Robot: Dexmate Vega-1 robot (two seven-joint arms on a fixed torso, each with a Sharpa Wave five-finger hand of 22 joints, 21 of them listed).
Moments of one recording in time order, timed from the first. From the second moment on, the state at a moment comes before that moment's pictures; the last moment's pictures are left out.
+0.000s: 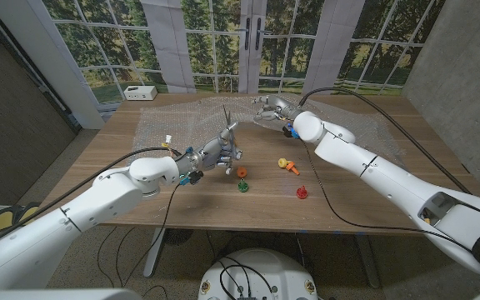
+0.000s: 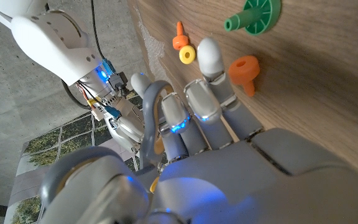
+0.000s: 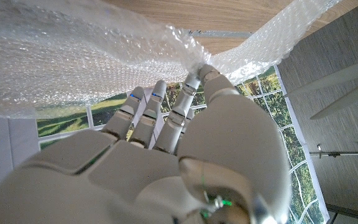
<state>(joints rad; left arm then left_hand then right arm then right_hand) 1.00 0.94 0.46 -2.02 -0.68 0.25 -0.11 0.20 -0.16 -0.35 -0.01 0.49 1.03 -0.08 0.84 0.93 1.12 -0.21 1.57 1.24 1.19 -0.20 1.57 1.24 1.01 -0.13 1.26 0.59 -0.50 -0.54 -0.80 -1.66 -0.15 -0.39 0.00 1.10 0.14 0.29 -0.16 0.33 0.33 -0.08 0.20 0.19 0.99 -0.16 0.52 0.39 0.45 -0.05 0.40 0.27 0.33 0.10 0.20 0.17</state>
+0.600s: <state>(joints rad) 0.97 0.95 0.48 -2.01 -0.68 0.27 -0.14 0.20 -0.16 -0.35 0.00 0.49 1.03 -0.08 0.84 0.93 1.12 -0.21 1.57 1.24 1.19 -0.20 1.57 1.24 1.01 -0.13 1.27 0.60 -0.50 -0.53 -0.81 -1.66 -0.14 -0.41 -0.02 1.10 0.14 0.29 -0.16 0.34 0.33 -0.08 0.20 0.19 0.98 -0.16 0.53 0.39 0.45 -0.05 0.40 0.27 0.33 0.10 0.20 0.17</state>
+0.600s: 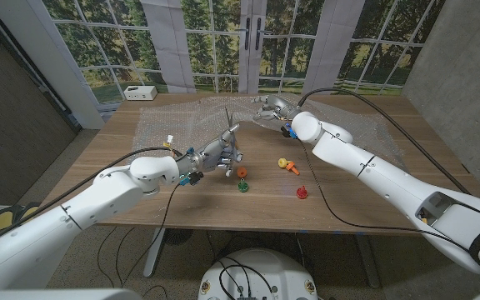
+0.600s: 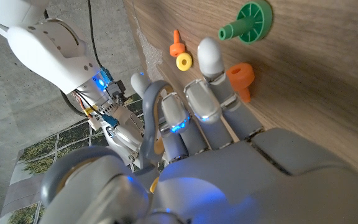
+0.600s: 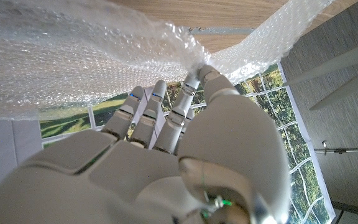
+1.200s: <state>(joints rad) 0.95 0.95 0.50 -2.00 -0.67 0.28 -0.18 0.21 -0.16 -0.35 0.02 0.49 1.03 -0.08 0.84 0.93 1.12 -0.21 1.57 1.24 1.19 -0.20 1.57 1.24 1.01 -0.13 1.27 0.59 -0.50 -0.53 -0.81 -1.66 -0.13 -0.41 -0.03 1.10 0.13 0.29 -0.15 0.36 0.33 -0.08 0.20 0.19 0.97 -0.16 0.54 0.44 0.45 -0.05 0.40 0.28 0.33 0.10 0.20 0.17</state>
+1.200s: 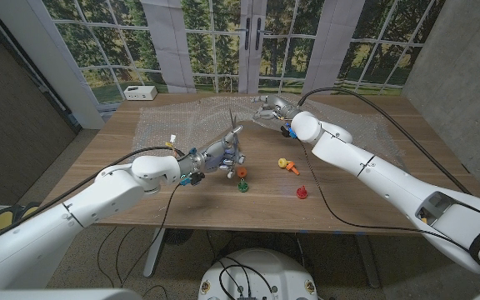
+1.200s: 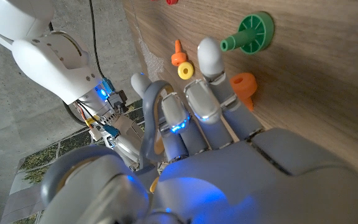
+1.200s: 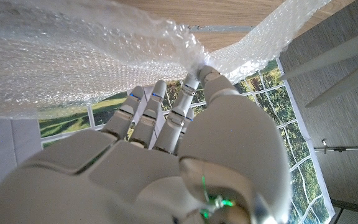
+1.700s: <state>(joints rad) 0.92 0.93 0.53 -1.98 -0.66 0.28 -0.23 0.22 -0.16 -0.35 0.04 0.49 1.04 -0.08 0.84 0.93 1.12 -0.21 1.57 1.24 1.19 -0.20 1.57 1.24 1.01 -0.13 1.27 0.59 -0.49 -0.53 -0.81 -1.66 -0.13 -0.41 -0.03 1.10 0.13 0.29 -0.15 0.36 0.33 -0.08 0.19 0.19 0.97 -0.16 0.54 0.47 0.45 -0.05 0.40 0.29 0.33 0.10 0.20 0.17</state>
